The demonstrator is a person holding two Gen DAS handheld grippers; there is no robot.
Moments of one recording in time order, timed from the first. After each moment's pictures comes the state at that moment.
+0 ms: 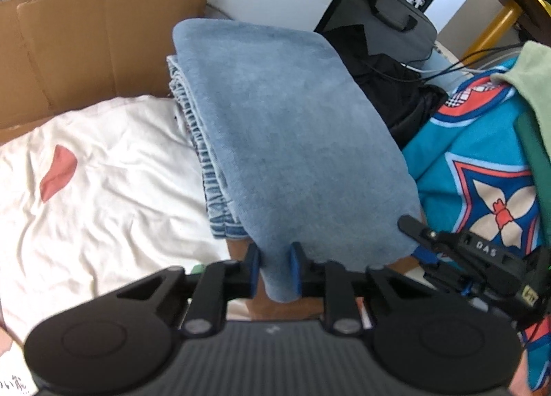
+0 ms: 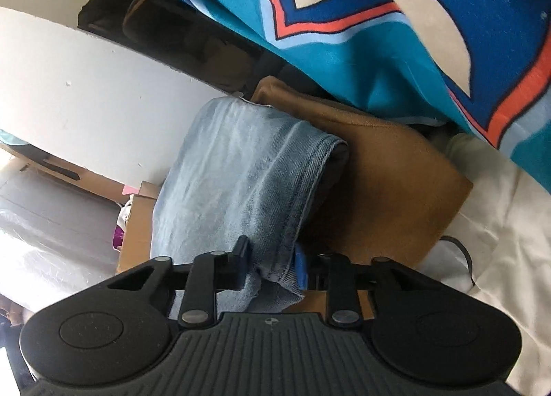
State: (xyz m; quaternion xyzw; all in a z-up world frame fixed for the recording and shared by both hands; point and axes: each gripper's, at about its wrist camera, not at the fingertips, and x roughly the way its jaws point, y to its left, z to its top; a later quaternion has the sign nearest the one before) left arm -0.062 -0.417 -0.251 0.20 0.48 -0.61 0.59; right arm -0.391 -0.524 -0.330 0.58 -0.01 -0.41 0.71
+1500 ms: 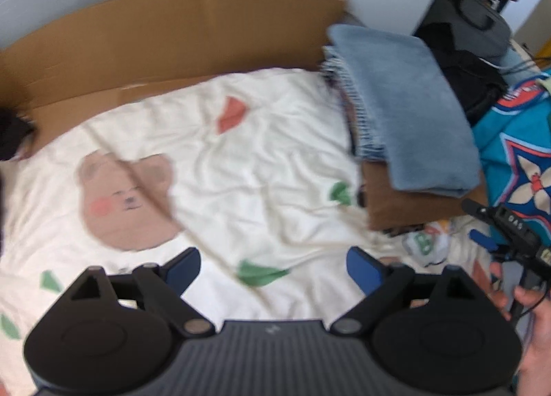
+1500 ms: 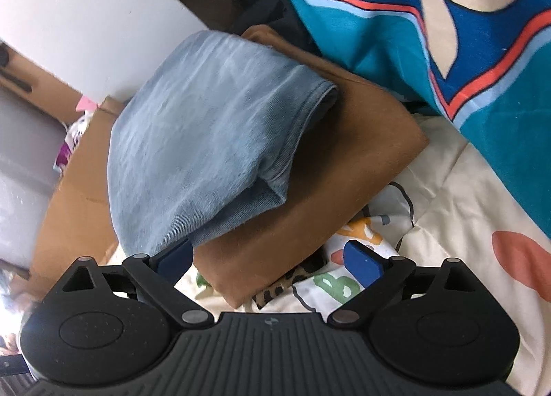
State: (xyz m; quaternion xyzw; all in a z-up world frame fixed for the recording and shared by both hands) left arm 0.011 -0.284 -0.148 0.29 0.51 -0.47 0.67; right arm -0.352 -0.483 -0.292 0.53 0.18 -0.46 0.69
